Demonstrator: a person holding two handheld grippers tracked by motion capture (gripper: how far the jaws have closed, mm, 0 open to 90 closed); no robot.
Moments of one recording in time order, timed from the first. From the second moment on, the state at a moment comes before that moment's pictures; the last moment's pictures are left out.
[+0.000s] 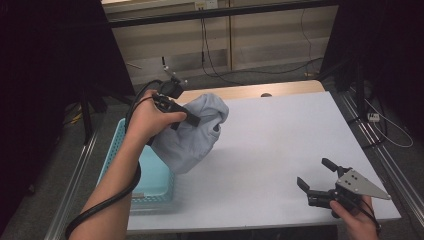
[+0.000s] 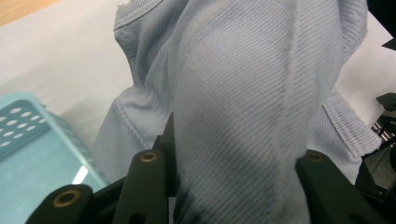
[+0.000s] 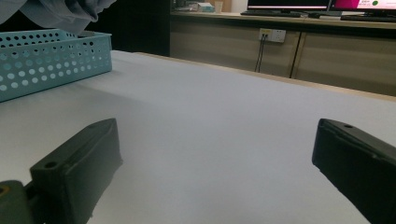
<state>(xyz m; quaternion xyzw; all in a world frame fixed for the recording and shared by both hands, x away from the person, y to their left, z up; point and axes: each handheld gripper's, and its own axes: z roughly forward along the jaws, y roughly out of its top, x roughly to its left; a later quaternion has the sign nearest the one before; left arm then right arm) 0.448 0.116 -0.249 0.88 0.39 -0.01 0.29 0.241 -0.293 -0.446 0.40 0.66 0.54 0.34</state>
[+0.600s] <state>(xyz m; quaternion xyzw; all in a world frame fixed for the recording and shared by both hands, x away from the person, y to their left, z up) 0.436 0.083 -0.281 0.89 0.36 -0.01 0.29 0.240 -0.293 -0.446 0.40 0.66 0.54 0.34</state>
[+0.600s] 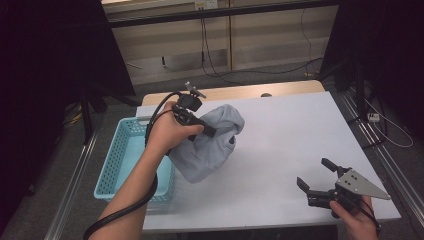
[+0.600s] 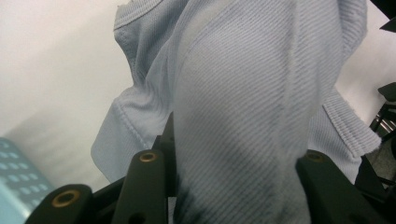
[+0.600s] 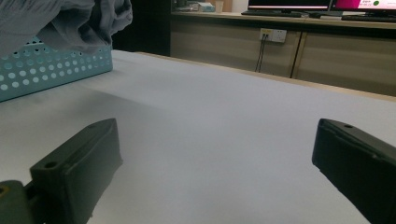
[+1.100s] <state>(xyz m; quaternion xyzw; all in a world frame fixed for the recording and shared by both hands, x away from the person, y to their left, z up) 0.427 0.063 -0.313 0.89 0.34 -0.03 0.29 0.240 -0.292 -0.446 0.40 0.66 0.54 0.34</state>
